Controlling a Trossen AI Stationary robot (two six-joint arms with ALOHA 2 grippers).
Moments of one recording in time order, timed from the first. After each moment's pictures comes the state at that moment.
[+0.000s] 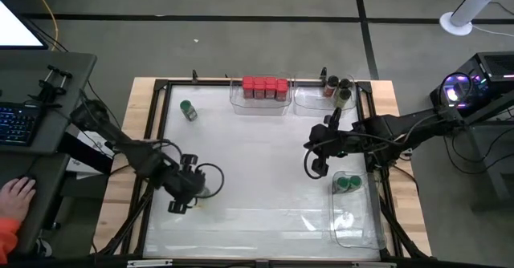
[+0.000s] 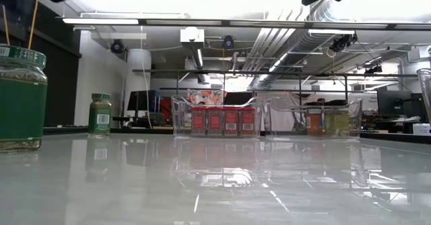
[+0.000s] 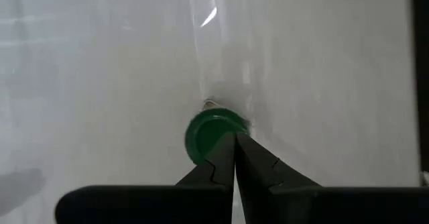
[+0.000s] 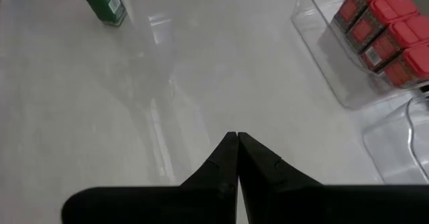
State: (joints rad) left arm -0.61 1.34 1.14 -1.09 -0.17 -0.47; right arm 0.26 1.22 1.23 -0.91 0.37 0.44
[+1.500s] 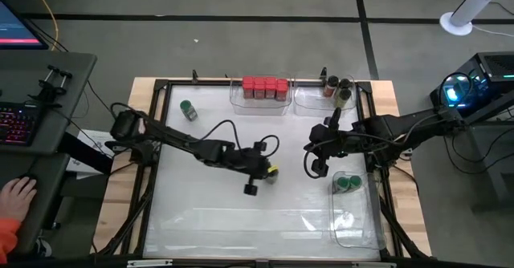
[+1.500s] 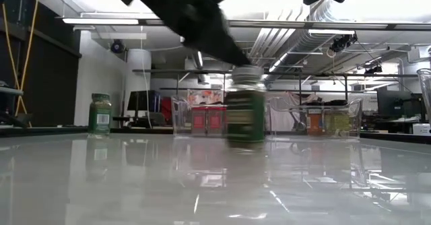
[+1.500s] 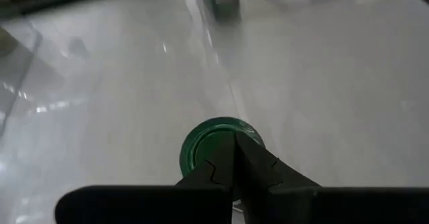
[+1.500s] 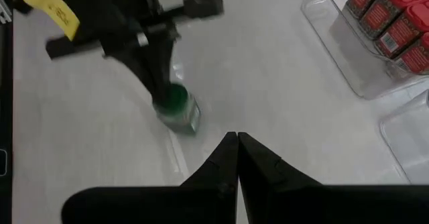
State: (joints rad) left arm -0.18 1.81 1.14 -0.03 -0.09 0.14; right arm 0.26 1.22 1.23 -0.91 0.32 0.50
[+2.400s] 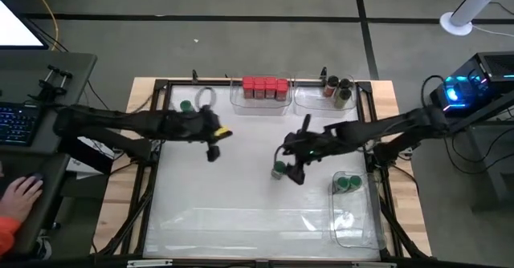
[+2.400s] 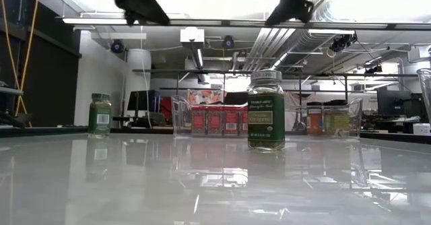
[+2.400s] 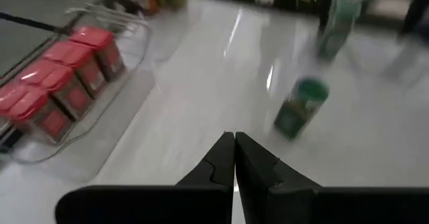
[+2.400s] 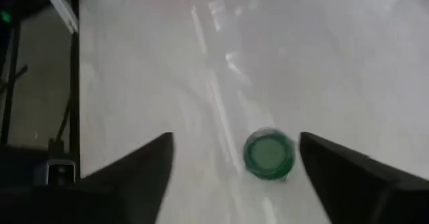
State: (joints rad) left arm -0.04 1.11 0.91 -0.40 -0.26 -0.20; right arm 0.18 1.43 1.23 -0.62 0.06 0.49
